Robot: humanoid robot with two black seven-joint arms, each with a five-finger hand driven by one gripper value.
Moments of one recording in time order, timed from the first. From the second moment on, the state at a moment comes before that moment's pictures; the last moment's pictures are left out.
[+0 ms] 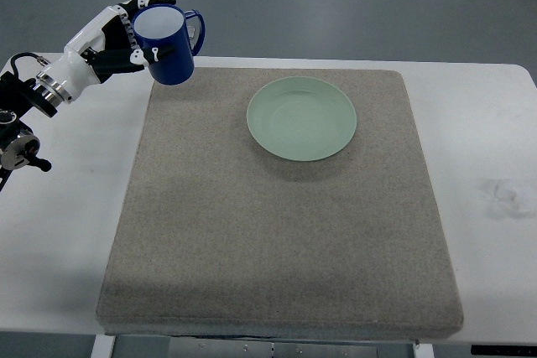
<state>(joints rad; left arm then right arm) -0.62 0.48 -1.04 -0.98 0.89 -0.33 -0.41 0.01 0.00 0.04 0.11 -0.03 0.14 0.23</state>
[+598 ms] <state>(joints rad) -0.60 0.38 -0.94 -0.76 0.87 -0.28 -0.44 0.01 0.00 0.04 0.11 -0.03 0.14 0.23</state>
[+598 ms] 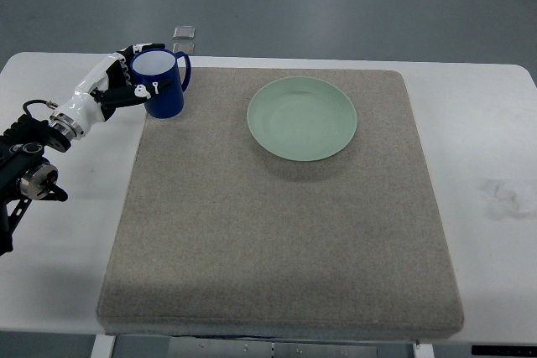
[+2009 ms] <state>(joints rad) -0.56 0.46 -0.89 -0.78 0.65 -0.42 -0.50 0.01 0.00 0.04 0.11 -0.03 0.14 0.23</state>
